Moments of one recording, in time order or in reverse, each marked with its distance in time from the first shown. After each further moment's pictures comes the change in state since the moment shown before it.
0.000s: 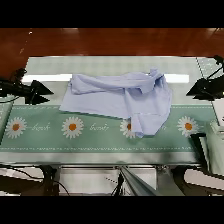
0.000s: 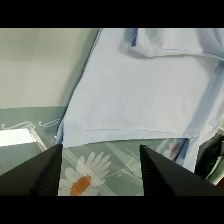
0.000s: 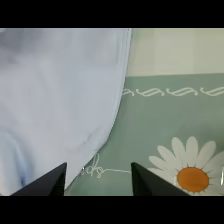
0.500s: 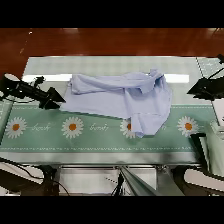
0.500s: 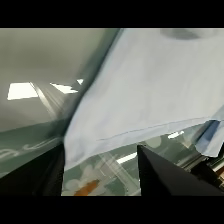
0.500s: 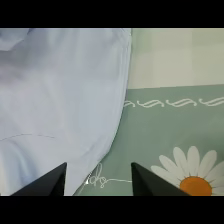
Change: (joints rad) left arm -0.145 -0.121 -0.007 0.051 0.006 -0.040; right arm -0.019 0.031 -0.032 0.032 -0.052 -0.011
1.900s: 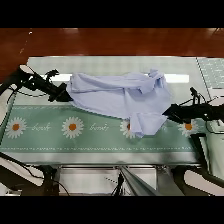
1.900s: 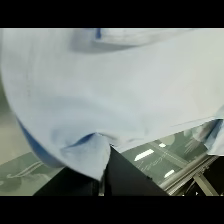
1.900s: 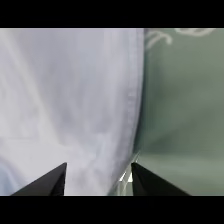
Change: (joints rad) left arm -0.136 -0.051 0.132 0.007 -0.004 -0.012; right arm 0.134 0.098 -0.616 0.196 -0.486 0.008
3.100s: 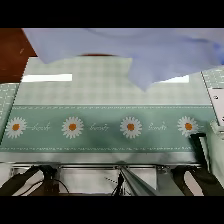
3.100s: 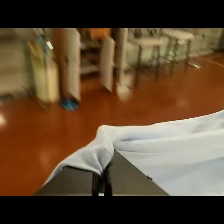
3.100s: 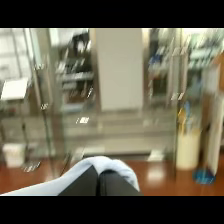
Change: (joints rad) left arm 0.048 0.796 0.687 -0.232 0.282 0.173; right arm 0.101 0.546 0.959 -0.212 -0.296 0.086
